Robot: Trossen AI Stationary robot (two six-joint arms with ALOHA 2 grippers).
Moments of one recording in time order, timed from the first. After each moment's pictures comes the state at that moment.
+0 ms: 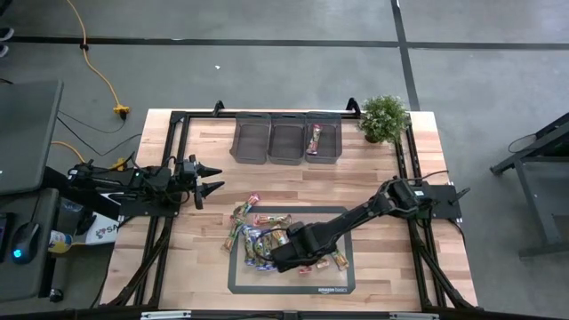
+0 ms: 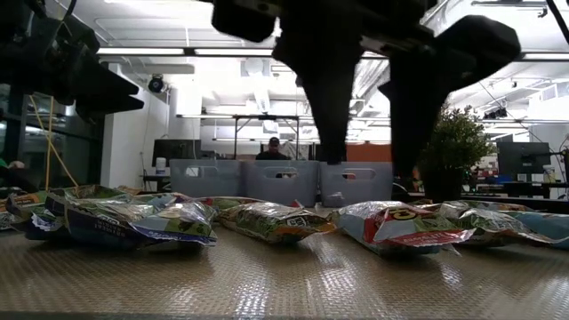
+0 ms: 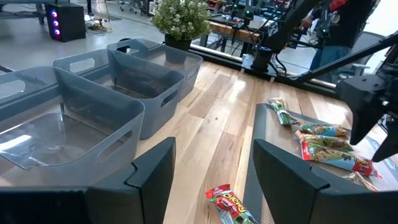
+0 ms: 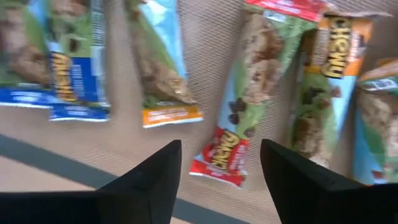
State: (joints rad) left arm -0.16 0.03 0.10 -0.23 -0.43 -0.27; right arm 0.43 2.25 1.91 -1.11 -0.04 1.64
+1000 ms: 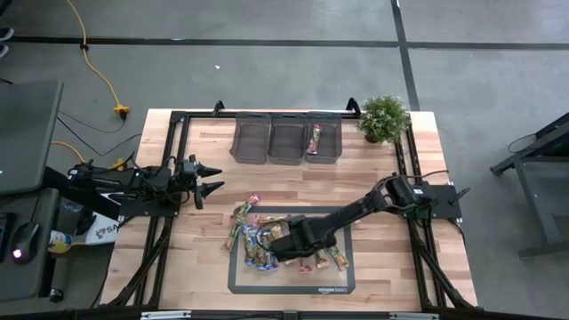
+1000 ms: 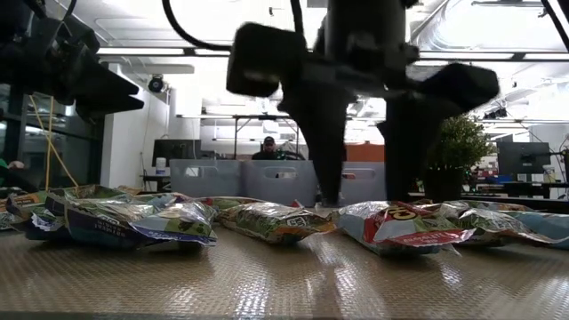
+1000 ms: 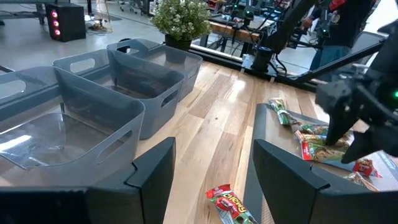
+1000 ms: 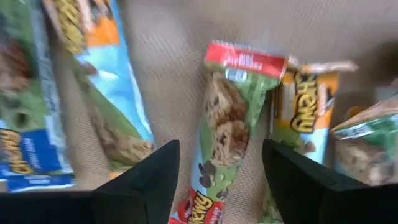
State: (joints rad) left arm -0.16 0.03 0.10 -0.23 -0.43 -0.27; right arm 0.38 2.24 1.80 -1.04 -0.02 1.68
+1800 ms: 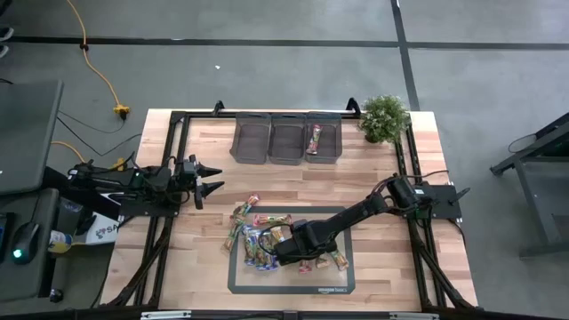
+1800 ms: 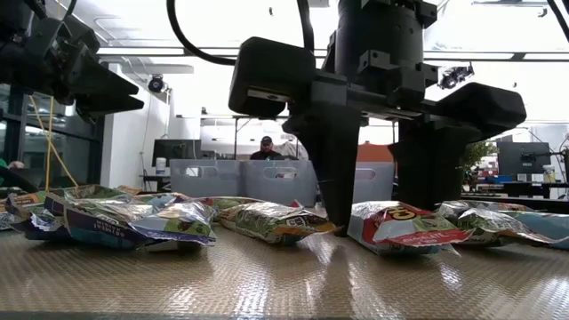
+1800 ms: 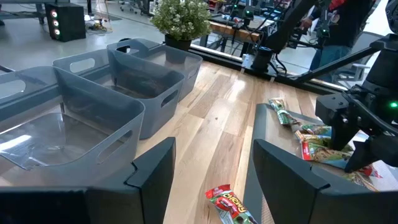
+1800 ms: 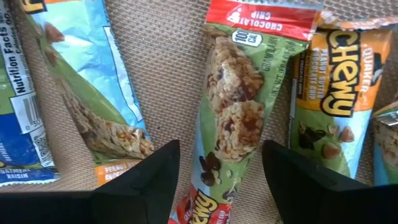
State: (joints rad) left arm -0.16 0.03 0.10 -0.23 -0.43 -0.27; right arm 0.39 2.24 1.72 -0.90 -0.04 1.71
